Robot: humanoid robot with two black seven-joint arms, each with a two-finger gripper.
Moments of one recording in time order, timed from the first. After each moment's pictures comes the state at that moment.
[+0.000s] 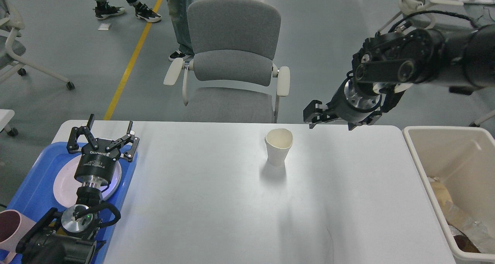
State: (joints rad) left arm -0.37 0.13 -1.39 -0.62 -0.13 -0.71 -0.09; right arm 1.90 -0.09 -1.13 1.09 0.03 0.48 -0.19
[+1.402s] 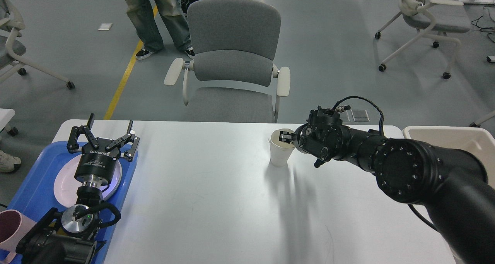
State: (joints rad) left arm -0.37 0.13 -1.39 -0.62 -0.13 -0.71 -0.09; right arm 1.28 0.19 -1.03 0.45 -0.01 0.20 -0.27
